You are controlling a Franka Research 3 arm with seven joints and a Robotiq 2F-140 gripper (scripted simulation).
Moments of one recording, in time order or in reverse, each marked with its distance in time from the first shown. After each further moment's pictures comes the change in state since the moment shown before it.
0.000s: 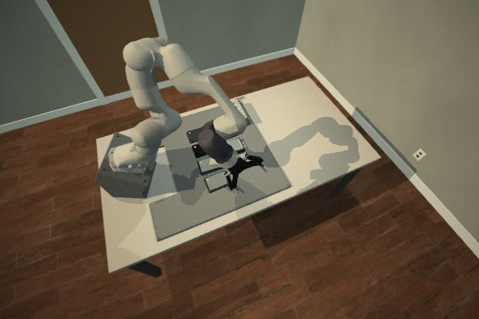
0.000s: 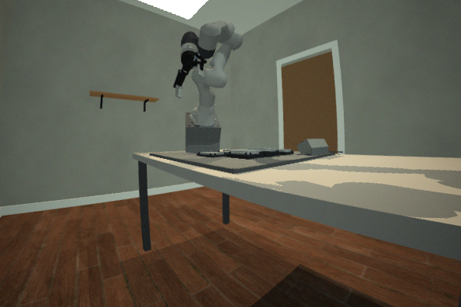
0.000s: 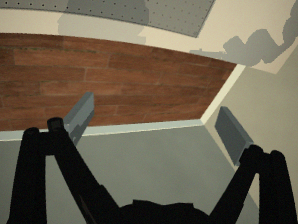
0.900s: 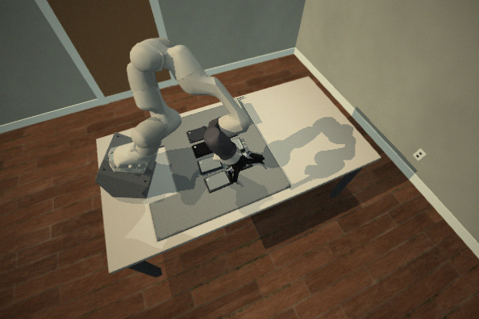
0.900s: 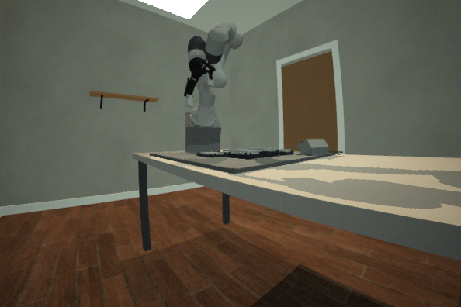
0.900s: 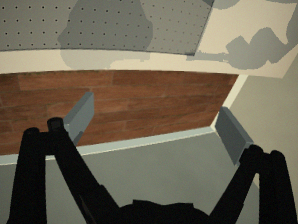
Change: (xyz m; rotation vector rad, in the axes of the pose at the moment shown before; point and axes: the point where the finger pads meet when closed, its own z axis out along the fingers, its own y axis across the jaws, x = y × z) arm 0.046 0.011 0.035 0.019 0.043 0.099
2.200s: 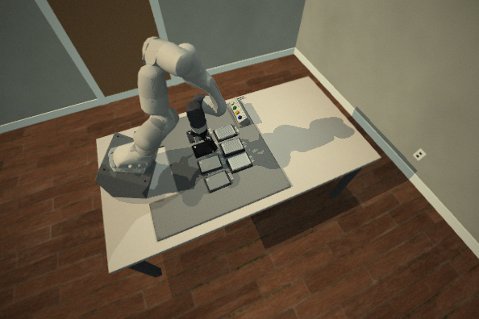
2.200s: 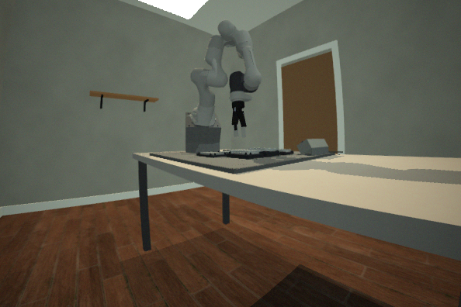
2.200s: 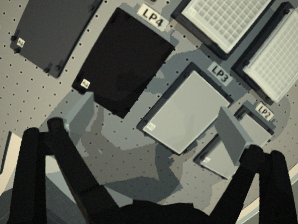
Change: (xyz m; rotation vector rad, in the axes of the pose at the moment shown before) arm 0.394 -0.152 0.009 0.463 0.005 1.135
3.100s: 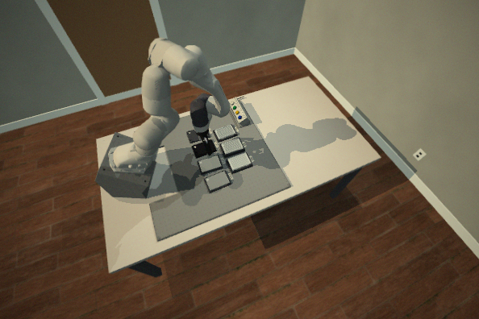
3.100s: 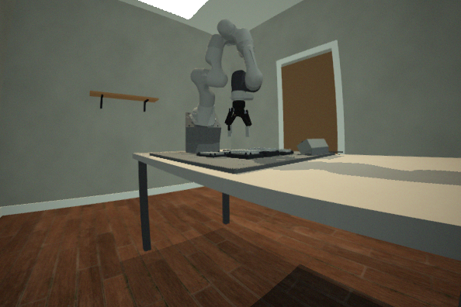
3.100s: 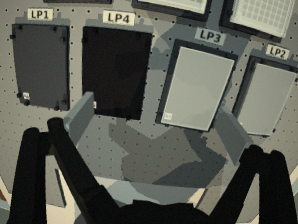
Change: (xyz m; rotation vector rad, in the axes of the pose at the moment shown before) arm -0.007 0.003 -0.002 0.000 -0.071 0.469
